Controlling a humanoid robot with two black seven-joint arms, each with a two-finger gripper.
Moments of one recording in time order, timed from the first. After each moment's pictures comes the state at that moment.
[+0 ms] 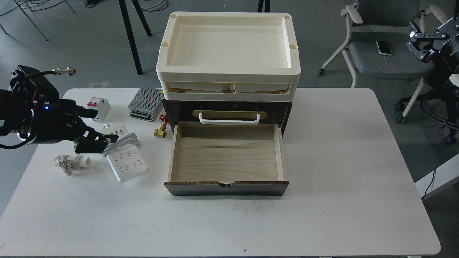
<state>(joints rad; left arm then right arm) -0.74 1.06 -0.57 -1.45 2.16 -0.49 -0.49 0.92 -0.71 0.49 0.66 0.35 0.49 0.23</state>
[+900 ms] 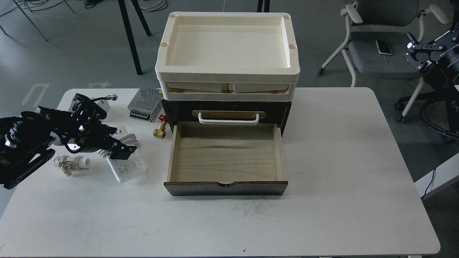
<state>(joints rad) -0.83 0.63 -0.34 -0.80 2.18 -0.34 -0.49 0.86 -0.72 0.54 0.70 0.35 0.49 0.23</state>
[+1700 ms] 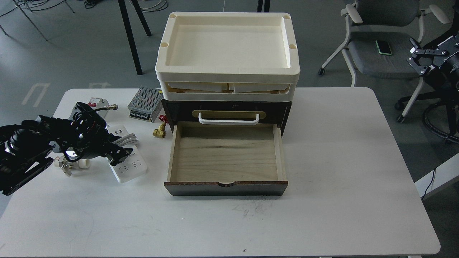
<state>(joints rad) -0.82 0.63 -0.25 -0.79 2.18 -0.23 -0.49 0.84 -0.73 0.55 0.70 0.35 0.49 0.23</state>
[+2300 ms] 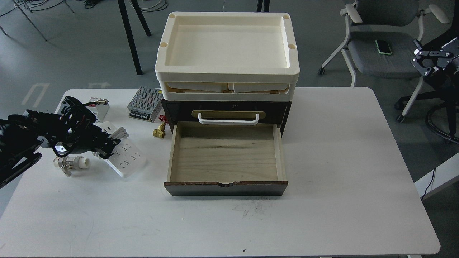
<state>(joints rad) -0.86 0.75 -0.26 -0.86 2.18 -0.26 -0.49 0.82 -0.75 0.57 0.70 0.35 0.49 0.23</state>
